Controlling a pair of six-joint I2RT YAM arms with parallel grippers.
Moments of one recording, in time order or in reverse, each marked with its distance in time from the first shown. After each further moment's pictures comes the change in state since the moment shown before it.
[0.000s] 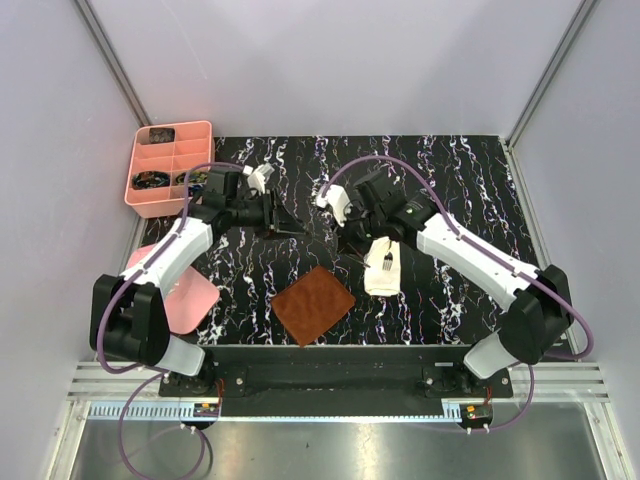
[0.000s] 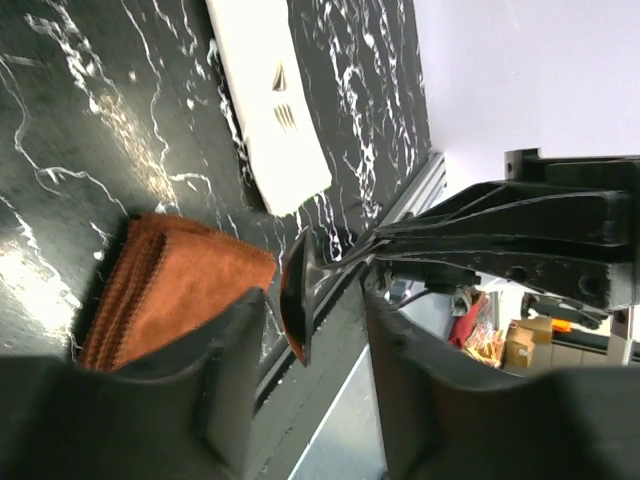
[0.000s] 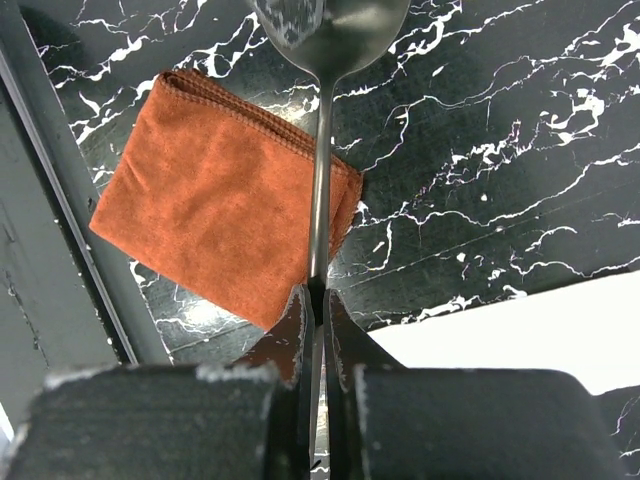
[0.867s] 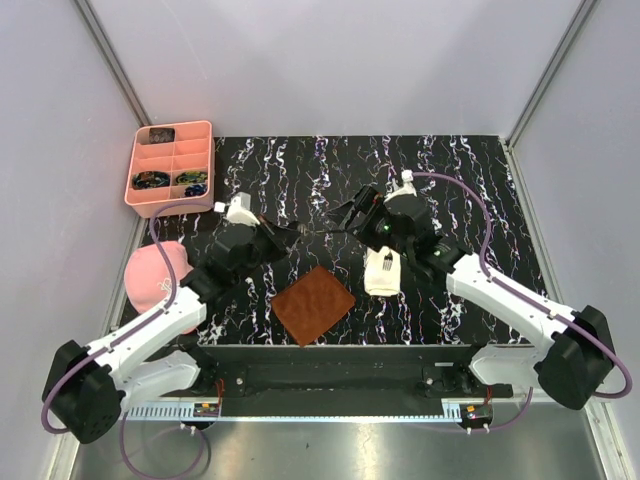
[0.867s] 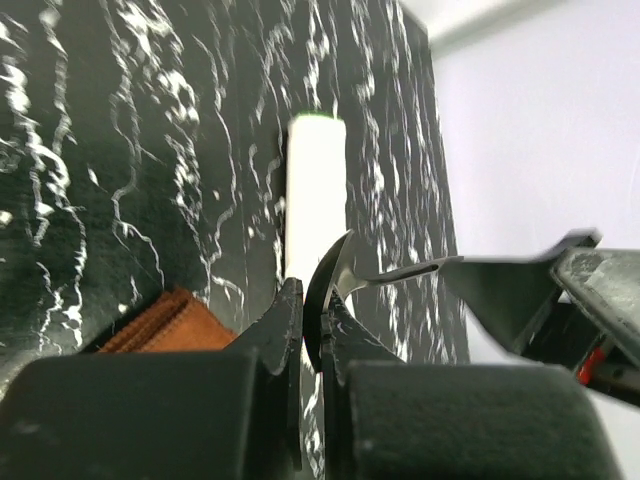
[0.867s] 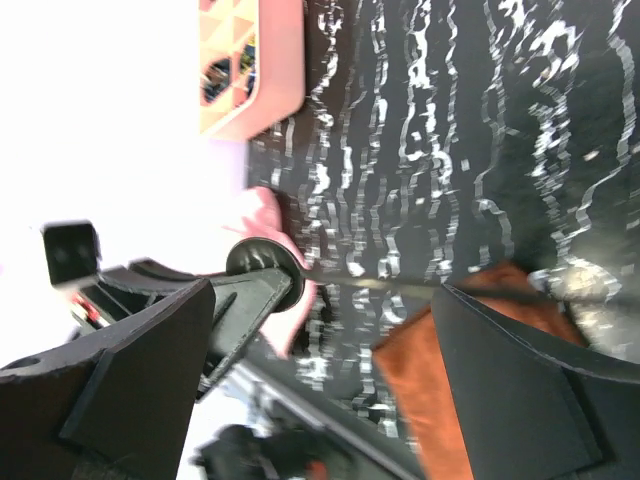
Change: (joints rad) left arm -0.386 -0.444 -0.435 0.420 -0.974 -0.401; right arm 0.014 -0.305 -0.390 0.583 0.431 1.366
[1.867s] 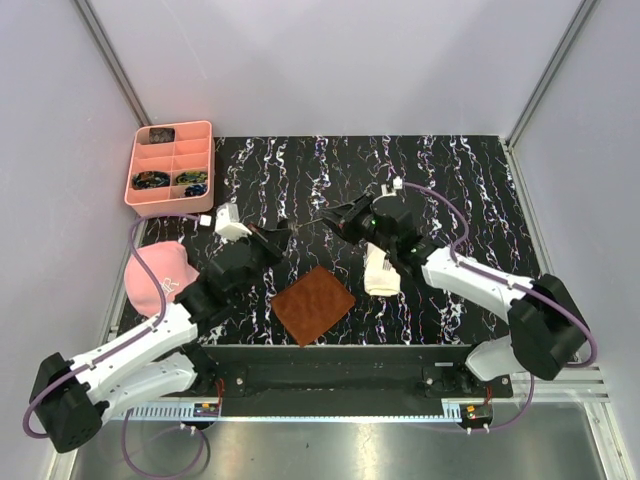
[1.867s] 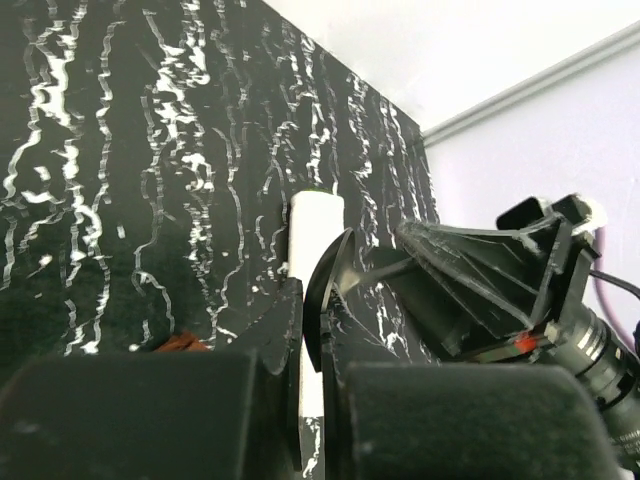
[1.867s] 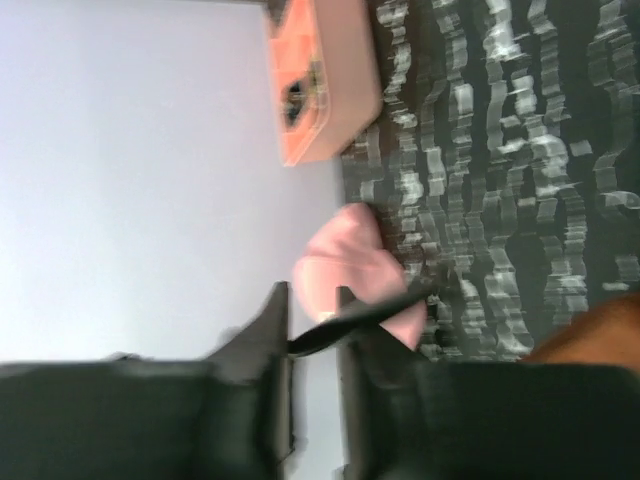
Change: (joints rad) left arm -0.156 -0.125 -0.048 0.038 -0.348 0.023; right arm -0.005 0.177 -0.070 0.317 -0.034 0.325
